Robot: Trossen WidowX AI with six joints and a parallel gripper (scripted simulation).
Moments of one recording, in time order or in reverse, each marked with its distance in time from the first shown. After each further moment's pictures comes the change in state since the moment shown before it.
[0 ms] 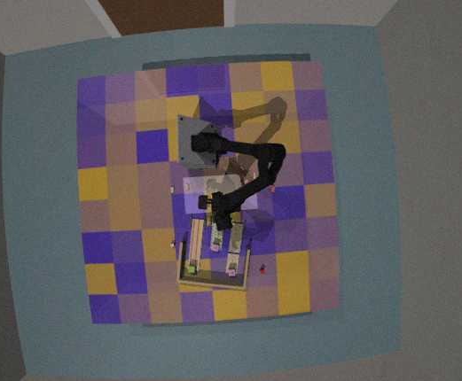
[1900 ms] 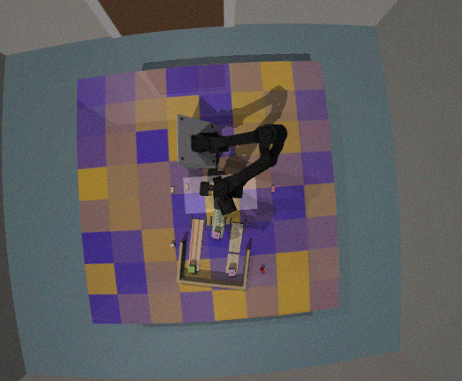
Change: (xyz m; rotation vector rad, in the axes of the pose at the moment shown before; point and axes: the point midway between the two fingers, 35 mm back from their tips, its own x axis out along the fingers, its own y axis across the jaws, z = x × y) arm 0.000 0.002 -0.060 0.001 0.000 0.001
